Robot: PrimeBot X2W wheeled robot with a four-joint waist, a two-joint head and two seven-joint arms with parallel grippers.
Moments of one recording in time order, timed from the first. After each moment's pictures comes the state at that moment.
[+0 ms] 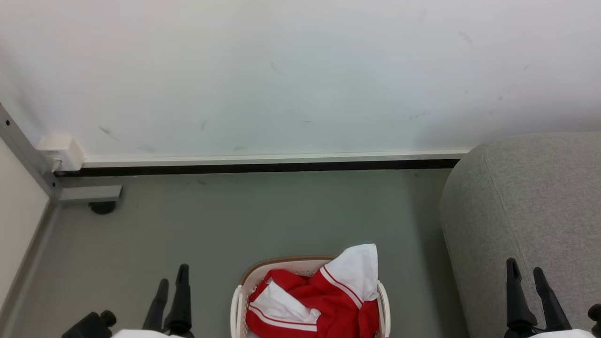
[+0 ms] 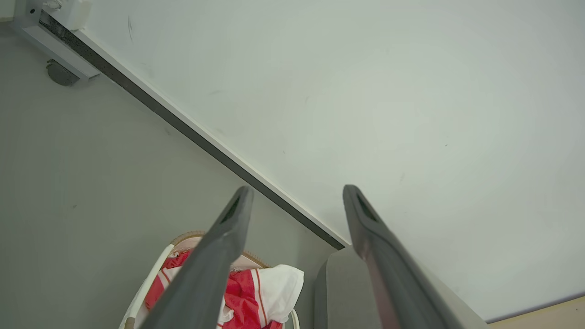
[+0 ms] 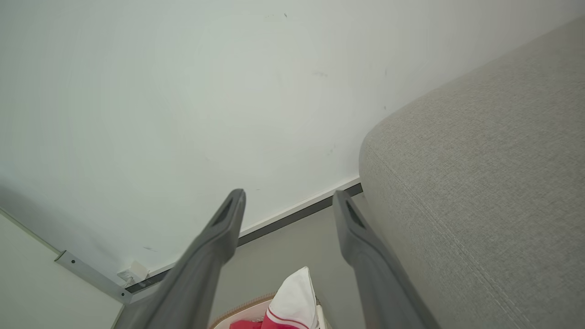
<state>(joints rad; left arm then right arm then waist) -0.02 0.04 -0.03 0.19 -0.82 -0.08 -0.12 -0.01 -0.04 -0.04 0.19 0.64 0.13 -0.12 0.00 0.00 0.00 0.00</state>
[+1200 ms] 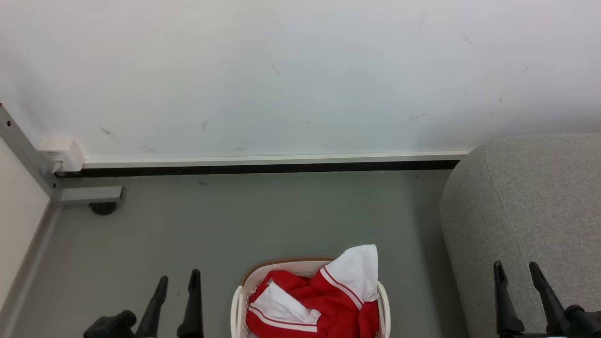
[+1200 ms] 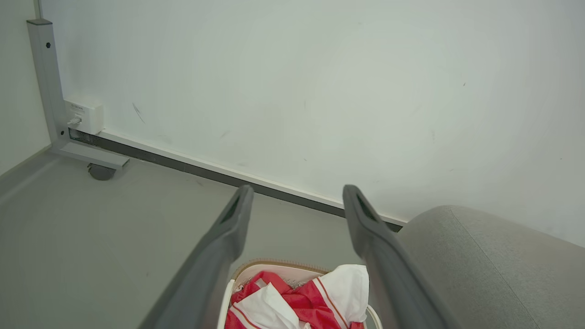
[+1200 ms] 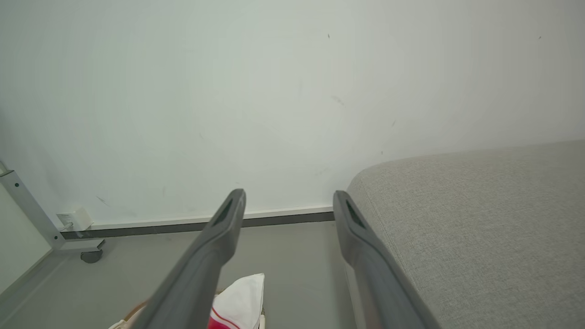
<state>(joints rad) 0.01 0.04 -0.05 0.17 -0.41 -0.07 -0.21 0.00 -0.04 -0.03 0.18 0.28 0.13 -0.21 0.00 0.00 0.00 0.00</state>
